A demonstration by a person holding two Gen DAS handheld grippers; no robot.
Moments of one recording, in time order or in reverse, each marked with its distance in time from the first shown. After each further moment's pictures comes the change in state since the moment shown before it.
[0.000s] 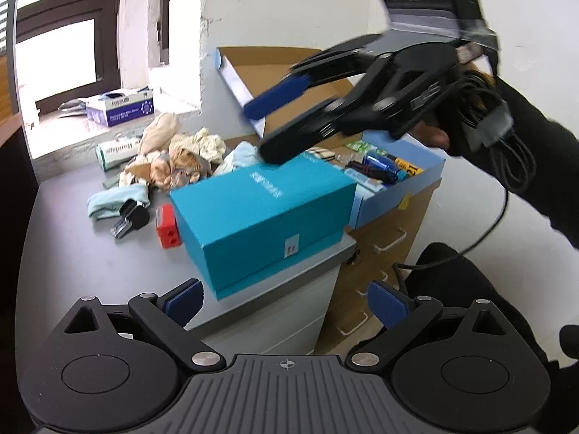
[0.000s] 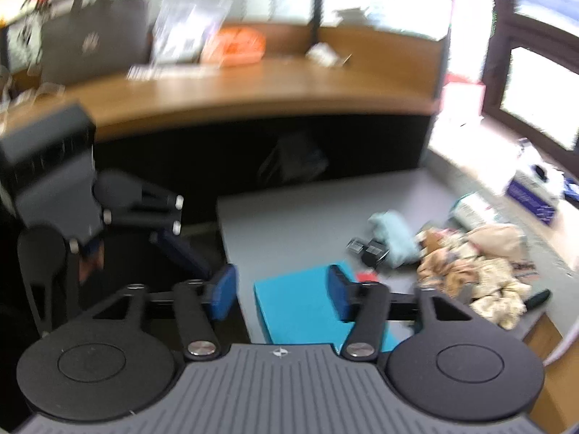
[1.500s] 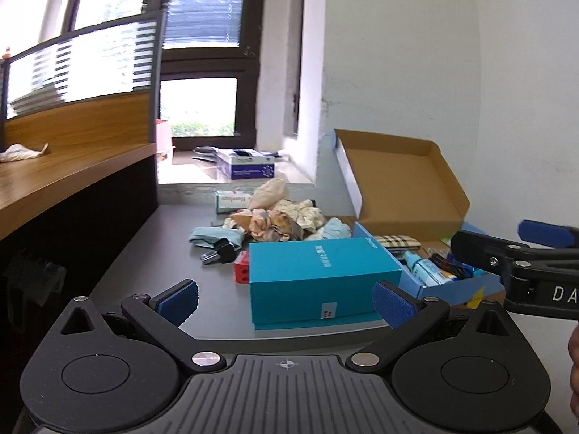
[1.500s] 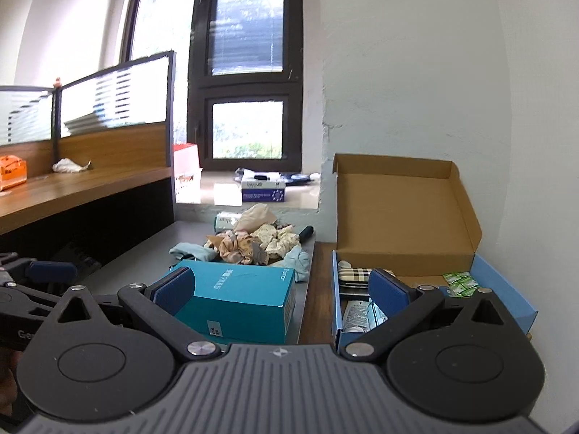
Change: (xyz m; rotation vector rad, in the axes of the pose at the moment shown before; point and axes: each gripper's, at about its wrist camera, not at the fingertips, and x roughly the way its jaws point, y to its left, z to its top) left arm -0.037 -0.076 -0.019 -0.248 -0.296 0.452; right arm -0.084 0.175 -0.104 0.456 -0.358 -0.947
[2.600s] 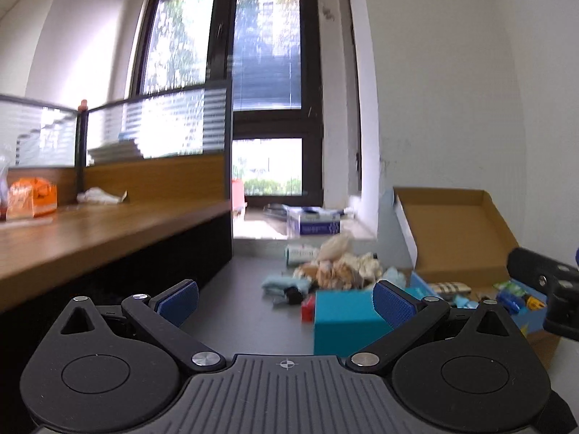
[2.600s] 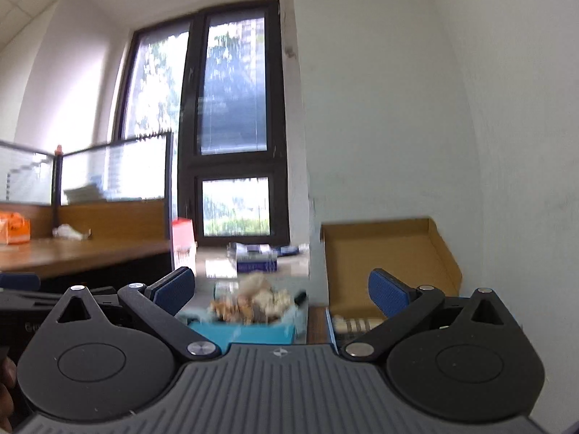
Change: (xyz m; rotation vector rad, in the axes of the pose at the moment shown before) left arm -0.061 -0.008 -0.011 -0.015 -0.199 0.239; right arm -0.066 0.013 -0.026 0.046 -0.249 -0.043
